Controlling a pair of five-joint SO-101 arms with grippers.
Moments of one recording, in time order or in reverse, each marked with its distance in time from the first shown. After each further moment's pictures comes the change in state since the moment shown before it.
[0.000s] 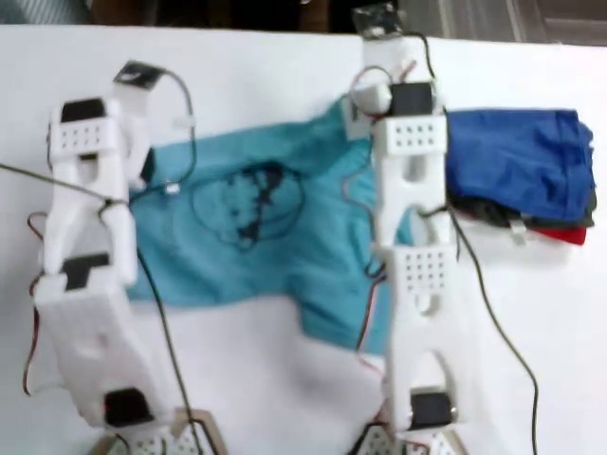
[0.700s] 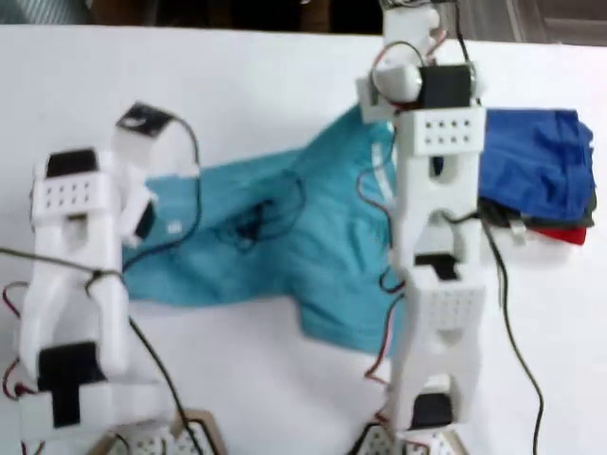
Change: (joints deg) left arm -0.1 -38.2 41.0 -3.4 -5.7; right arm 0.7 -28.9 23.3 0.4 1.7
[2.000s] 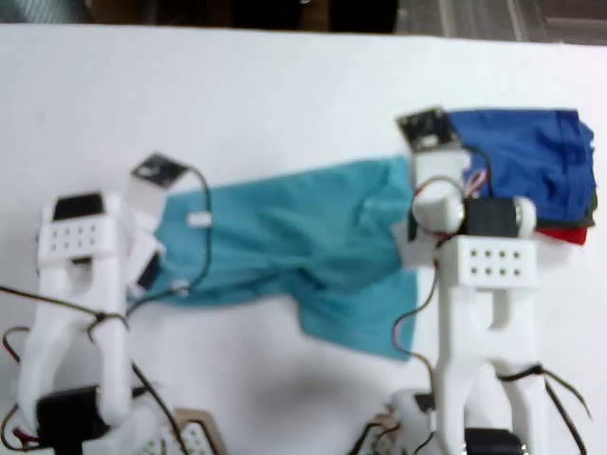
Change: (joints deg) left arm 0.0 -10.6 18.3 0.4 -5.1; right arm 6.8 -61.4 94.0 -12.7 9.6
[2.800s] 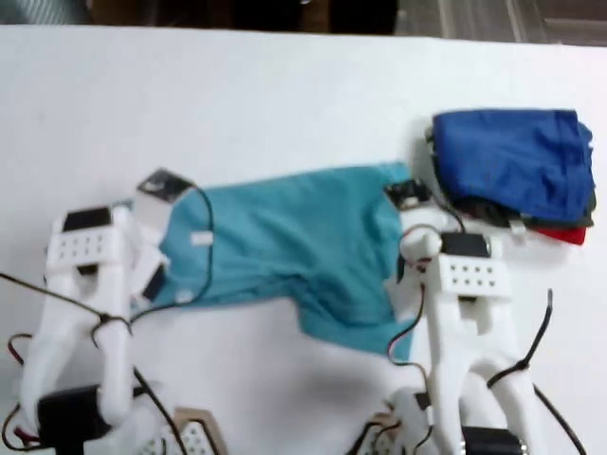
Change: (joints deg) left arm -0.1 -0.1 7.0 -5.5 0.0; right arm 2.0 0.0 25.2 -11.0 1.7
